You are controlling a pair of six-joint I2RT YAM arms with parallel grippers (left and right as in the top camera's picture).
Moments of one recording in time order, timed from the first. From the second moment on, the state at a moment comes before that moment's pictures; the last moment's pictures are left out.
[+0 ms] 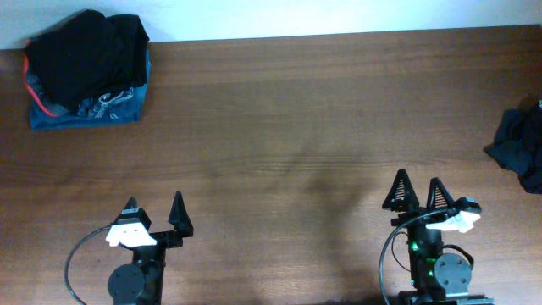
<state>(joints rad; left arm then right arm) 0.03 0.01 0.02 -0.08 0.03 -0.23 -0.01 0.01 0.01 0.09 0.08 0.55</state>
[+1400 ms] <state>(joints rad) 0.03 0.01 0.02 -0.08 0.03 -0.23 -0.28 1.23 1.27 -0.63 0.51 0.19</state>
